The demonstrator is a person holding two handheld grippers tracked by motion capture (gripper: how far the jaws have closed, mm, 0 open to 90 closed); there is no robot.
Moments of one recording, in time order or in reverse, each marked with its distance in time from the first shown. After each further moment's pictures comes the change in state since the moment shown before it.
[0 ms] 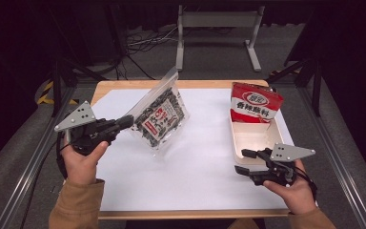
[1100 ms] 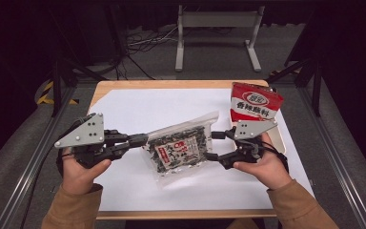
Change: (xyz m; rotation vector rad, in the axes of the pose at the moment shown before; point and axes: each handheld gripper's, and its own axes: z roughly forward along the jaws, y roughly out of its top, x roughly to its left) left arm -0.037 0.018 -0.003 0.033 -0.277 0.235; right arm 0.013 0.082 0.067 0.015 0.151 -0.109
